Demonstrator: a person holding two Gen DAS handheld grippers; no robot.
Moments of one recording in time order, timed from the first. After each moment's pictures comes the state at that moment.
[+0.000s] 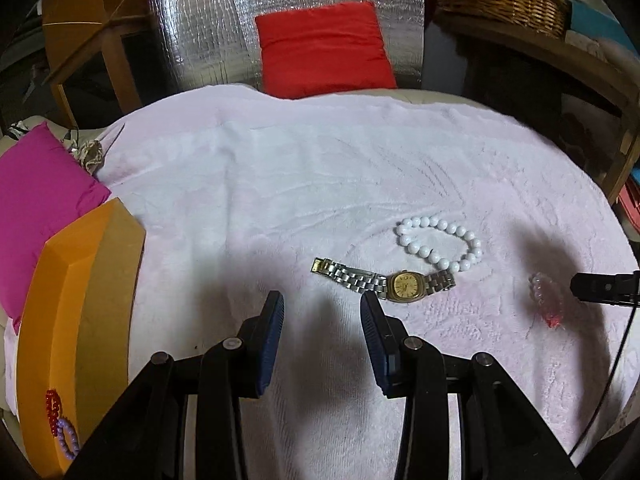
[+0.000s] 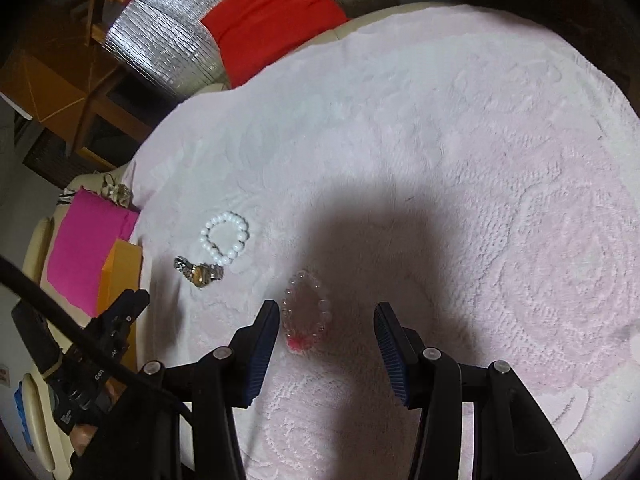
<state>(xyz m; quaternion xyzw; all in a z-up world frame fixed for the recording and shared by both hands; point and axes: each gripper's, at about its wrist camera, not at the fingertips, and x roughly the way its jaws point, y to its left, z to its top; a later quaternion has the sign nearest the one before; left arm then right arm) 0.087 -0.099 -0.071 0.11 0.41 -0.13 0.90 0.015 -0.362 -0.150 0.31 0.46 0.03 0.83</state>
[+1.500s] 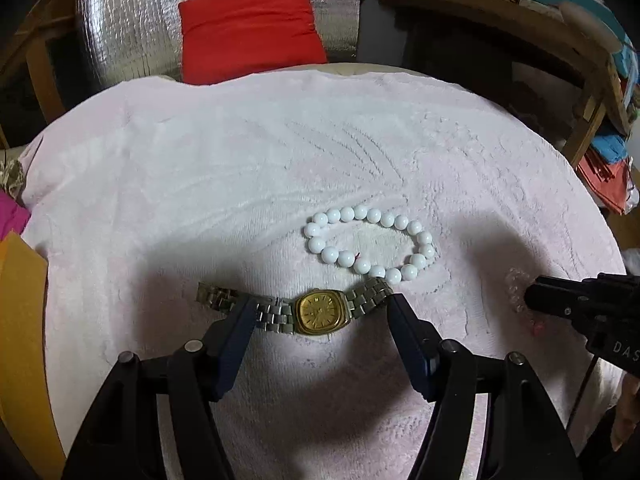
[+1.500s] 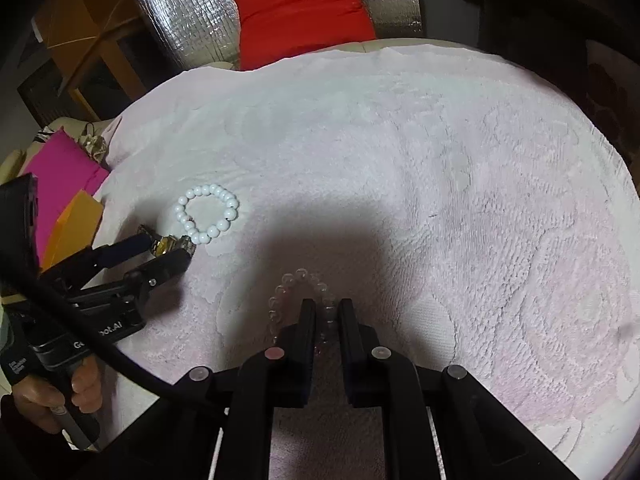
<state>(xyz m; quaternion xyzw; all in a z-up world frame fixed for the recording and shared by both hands) 0.115 -0.153 -0.106 0.12 0.43 -0.24 0.86 0.027 -0.326 -0.155 0.17 0.45 -0.01 0.87</state>
